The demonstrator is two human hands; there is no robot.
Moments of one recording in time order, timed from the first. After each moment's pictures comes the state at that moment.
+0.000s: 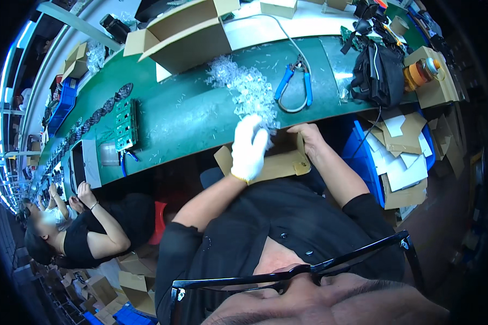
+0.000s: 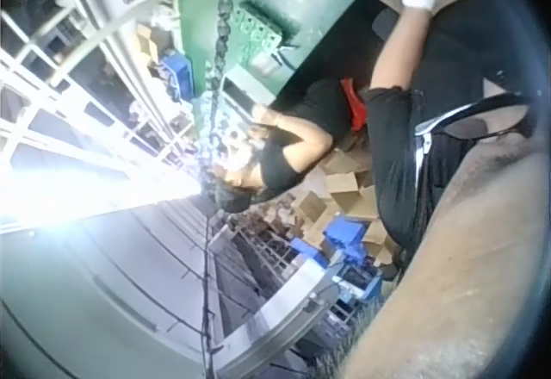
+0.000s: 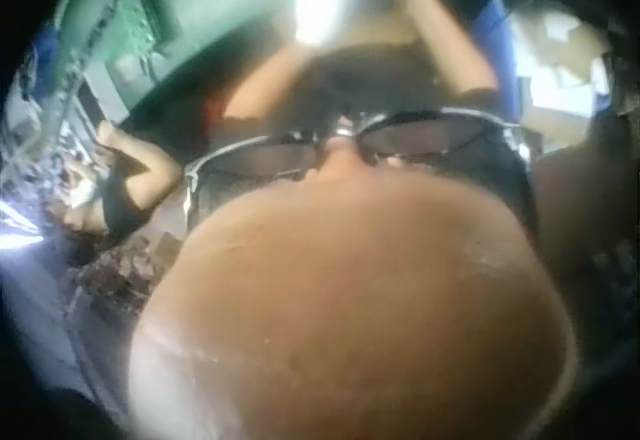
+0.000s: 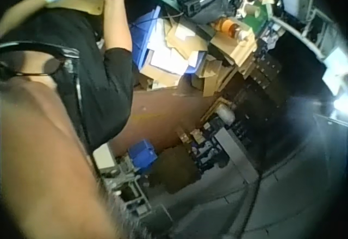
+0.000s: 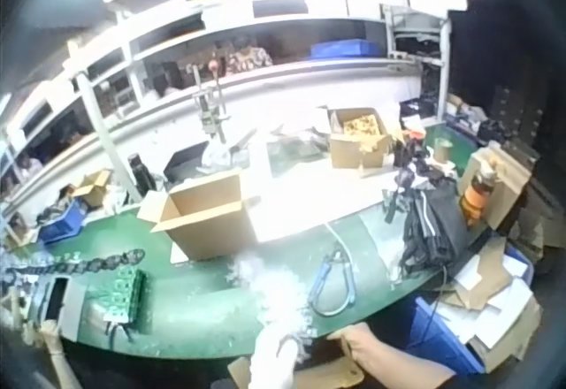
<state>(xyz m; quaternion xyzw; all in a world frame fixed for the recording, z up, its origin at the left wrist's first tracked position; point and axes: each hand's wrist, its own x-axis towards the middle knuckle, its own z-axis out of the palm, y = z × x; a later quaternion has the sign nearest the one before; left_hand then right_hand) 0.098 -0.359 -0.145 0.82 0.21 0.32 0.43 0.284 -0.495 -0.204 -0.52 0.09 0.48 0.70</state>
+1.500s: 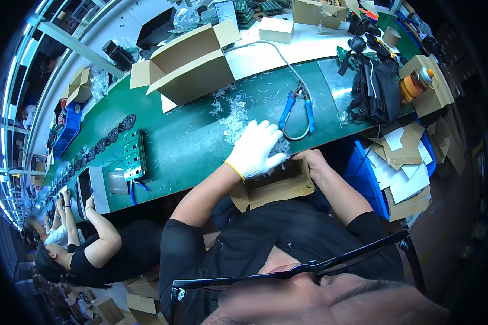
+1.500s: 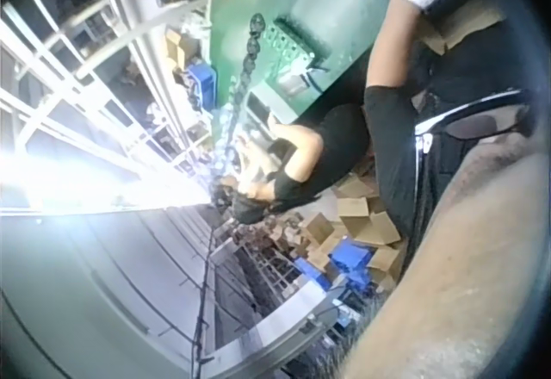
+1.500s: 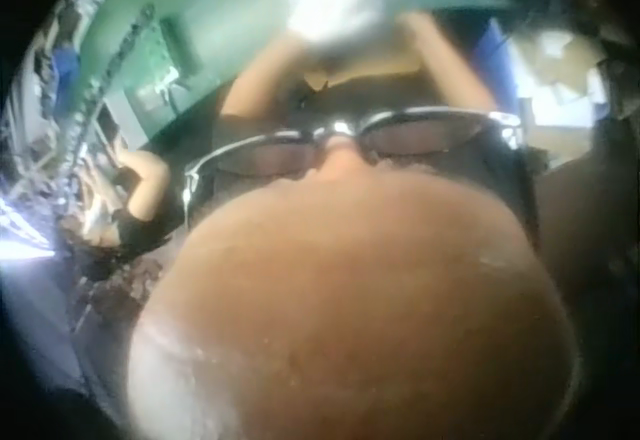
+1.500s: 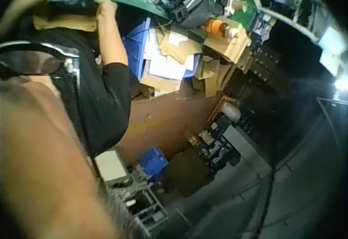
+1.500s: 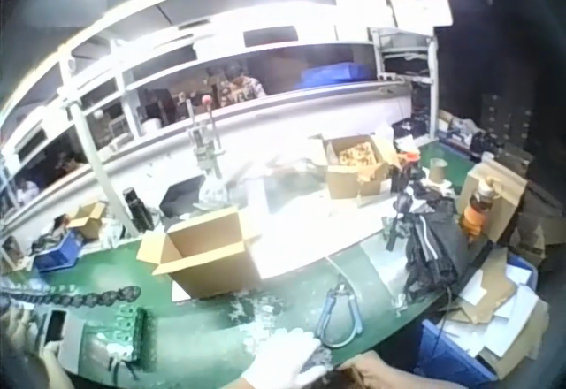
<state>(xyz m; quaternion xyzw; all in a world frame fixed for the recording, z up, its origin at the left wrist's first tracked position) 0.174 -0.281 -0.060 0.98 -0.11 0.11 0.15 0.292 -0.502 -0.227 -0.53 0.09 0.47 0.70</state>
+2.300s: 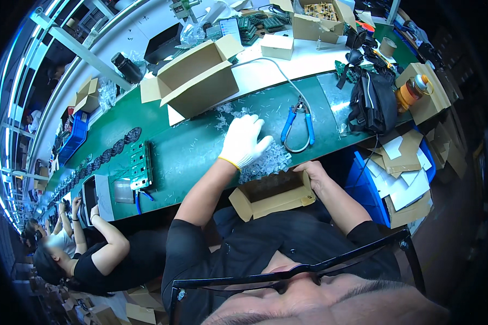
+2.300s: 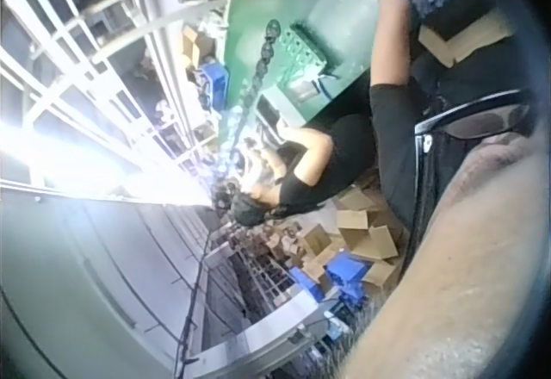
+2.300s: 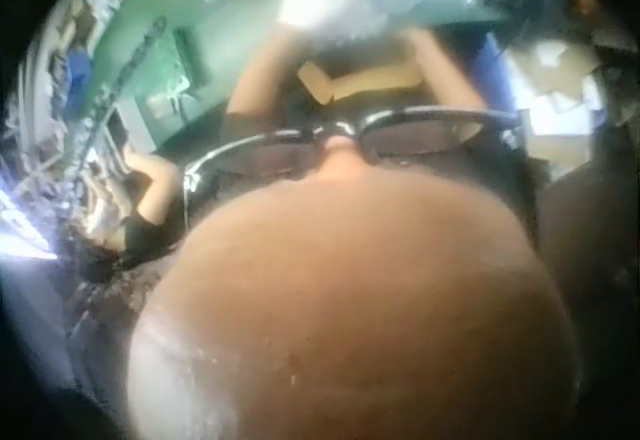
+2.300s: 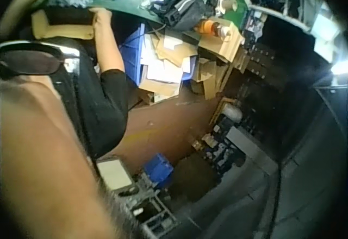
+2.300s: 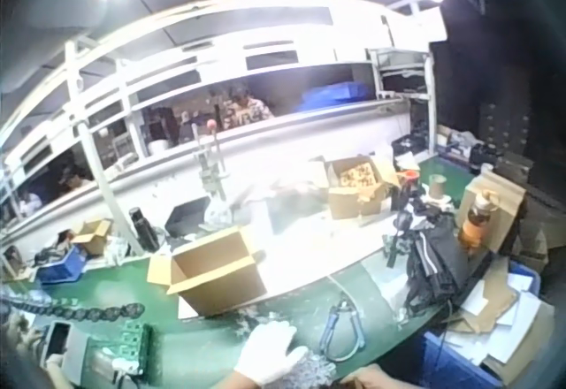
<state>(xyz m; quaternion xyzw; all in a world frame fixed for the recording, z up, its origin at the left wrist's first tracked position) 0.197 -0.235 -0.065 0.99 0.01 0.11 0.12 0.290 -0.499 -0.220 -0.54 0.11 0.47 0.69</state>
